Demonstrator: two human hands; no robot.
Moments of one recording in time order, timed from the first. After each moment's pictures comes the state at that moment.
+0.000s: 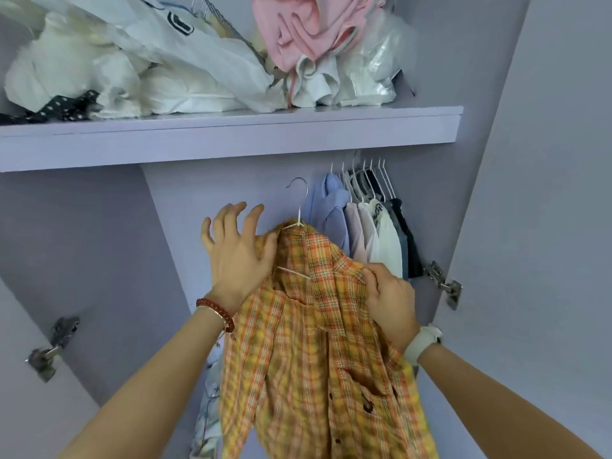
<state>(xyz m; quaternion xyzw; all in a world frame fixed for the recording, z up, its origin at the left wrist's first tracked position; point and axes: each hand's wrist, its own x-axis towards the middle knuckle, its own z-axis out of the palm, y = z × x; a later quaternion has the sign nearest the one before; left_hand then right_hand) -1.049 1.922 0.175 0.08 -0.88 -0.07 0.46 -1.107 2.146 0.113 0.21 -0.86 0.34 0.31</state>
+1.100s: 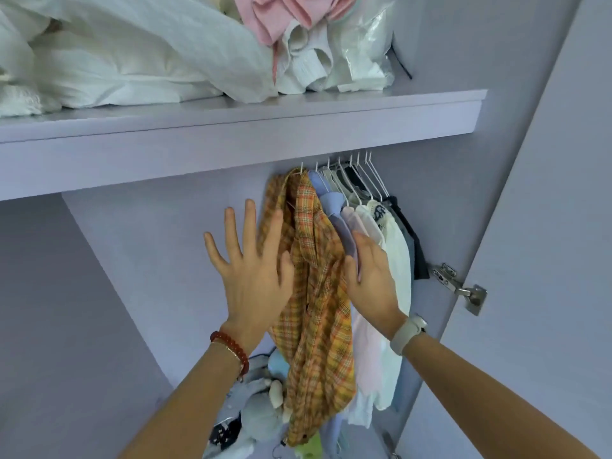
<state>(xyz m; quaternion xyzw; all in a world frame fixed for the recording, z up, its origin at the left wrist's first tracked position) -1.132 1.896 0.145 -0.02 -0.87 -0.06 0.49 -1.172 2.071 0.115 0.15 -0.87 0.38 0.27</state>
